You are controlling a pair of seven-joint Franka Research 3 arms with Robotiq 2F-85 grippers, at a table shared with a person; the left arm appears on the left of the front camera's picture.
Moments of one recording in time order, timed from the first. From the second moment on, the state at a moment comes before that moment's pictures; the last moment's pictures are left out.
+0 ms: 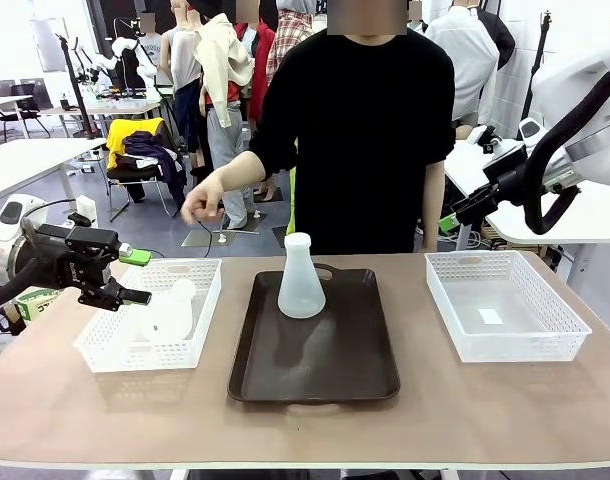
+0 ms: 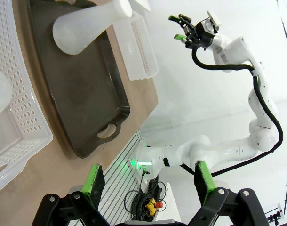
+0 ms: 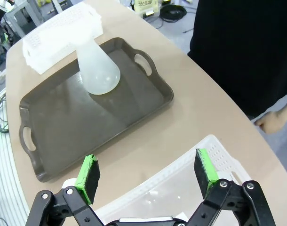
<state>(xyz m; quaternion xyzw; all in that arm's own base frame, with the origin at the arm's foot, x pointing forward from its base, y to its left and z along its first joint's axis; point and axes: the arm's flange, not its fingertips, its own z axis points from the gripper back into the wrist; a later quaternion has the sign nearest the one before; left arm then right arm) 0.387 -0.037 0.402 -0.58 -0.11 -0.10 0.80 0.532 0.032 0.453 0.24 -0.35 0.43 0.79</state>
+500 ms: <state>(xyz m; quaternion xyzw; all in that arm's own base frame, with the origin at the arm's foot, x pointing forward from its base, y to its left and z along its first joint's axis) 0.387 -0.037 0.402 -0.58 -0.11 -0.10 0.80 0.532 0.032 0.453 0.24 -0.35 0.43 0.79</state>
